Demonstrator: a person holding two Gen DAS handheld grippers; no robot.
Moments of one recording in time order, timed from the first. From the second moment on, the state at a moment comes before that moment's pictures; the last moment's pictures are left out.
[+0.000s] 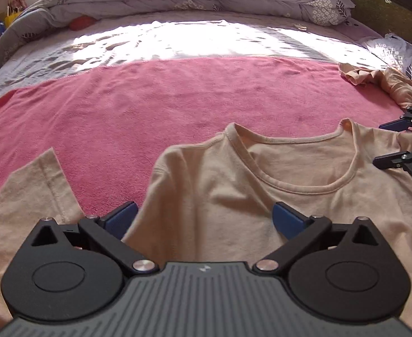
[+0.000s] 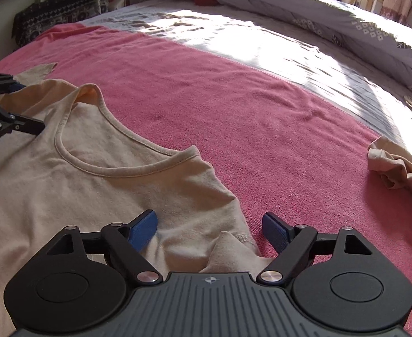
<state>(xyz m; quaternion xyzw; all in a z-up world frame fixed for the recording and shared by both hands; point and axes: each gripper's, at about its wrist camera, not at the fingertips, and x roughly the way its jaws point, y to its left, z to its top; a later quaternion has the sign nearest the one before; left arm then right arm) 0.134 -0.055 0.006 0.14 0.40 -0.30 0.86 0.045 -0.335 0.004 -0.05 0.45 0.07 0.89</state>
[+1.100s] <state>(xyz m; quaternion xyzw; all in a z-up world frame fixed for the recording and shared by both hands) 0.072 -0.039 0.087 0.15 0.24 -0.17 0.95 -0.002 -0.311 0.073 -0.22 0.28 -0.05 0.93</state>
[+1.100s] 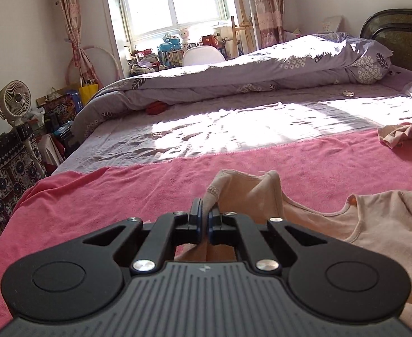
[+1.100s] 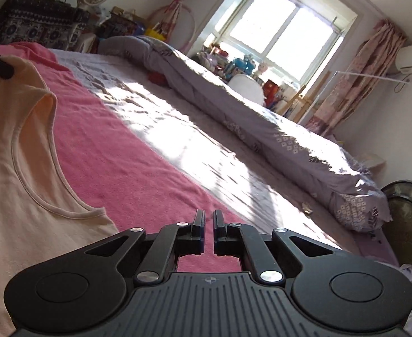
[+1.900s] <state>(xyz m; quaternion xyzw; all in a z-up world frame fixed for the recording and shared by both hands) 0.059 -0.032 0.068 0.16 0.24 -0.14 0.95 0.007 -0.288 0.059 -0.20 0.34 0.01 0.92</state>
